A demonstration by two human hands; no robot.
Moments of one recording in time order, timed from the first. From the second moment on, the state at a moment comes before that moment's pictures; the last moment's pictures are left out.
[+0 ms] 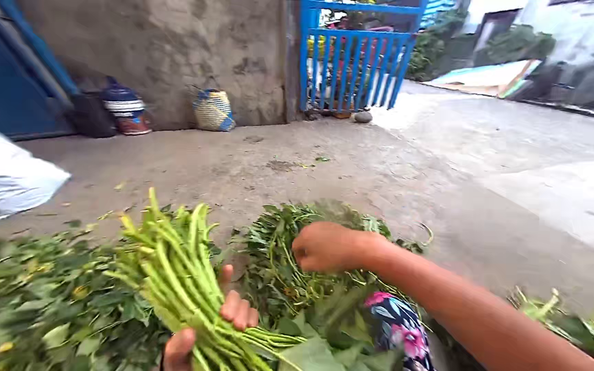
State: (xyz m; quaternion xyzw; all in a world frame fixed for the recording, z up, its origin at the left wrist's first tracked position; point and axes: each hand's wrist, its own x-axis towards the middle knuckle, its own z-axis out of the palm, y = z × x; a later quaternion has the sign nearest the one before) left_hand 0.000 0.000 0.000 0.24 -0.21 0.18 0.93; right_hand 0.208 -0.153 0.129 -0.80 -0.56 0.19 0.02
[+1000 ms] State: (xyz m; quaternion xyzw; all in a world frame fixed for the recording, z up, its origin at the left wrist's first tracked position) left_hand 0.003 -0.034 -0.037 0.20 -0.18 0.21 0.94; right_hand 0.139 -0.150 0.101 -0.76 -0.58 -0.02 0.30
